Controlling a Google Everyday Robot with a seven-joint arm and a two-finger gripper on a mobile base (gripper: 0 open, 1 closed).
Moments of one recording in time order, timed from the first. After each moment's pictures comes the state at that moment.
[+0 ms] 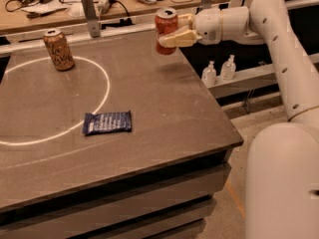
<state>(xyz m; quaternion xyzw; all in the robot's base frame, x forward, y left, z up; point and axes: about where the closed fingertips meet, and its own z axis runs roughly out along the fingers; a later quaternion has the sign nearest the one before) 0.732 -0.033 0.950 -0.55 0.54 0.37 0.52</state>
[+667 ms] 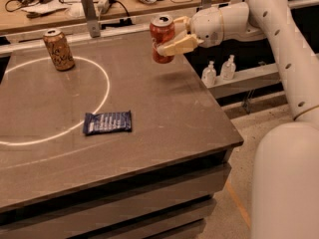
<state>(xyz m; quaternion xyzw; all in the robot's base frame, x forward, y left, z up) 0.678 -0.022 0.953 -0.61 0.49 0.39 0.48</state>
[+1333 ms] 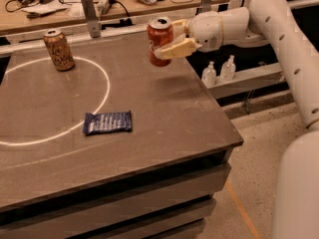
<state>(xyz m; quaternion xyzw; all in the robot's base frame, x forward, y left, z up) 0.658 -0.014 0.956 -0.61 0.48 0.40 0.49</state>
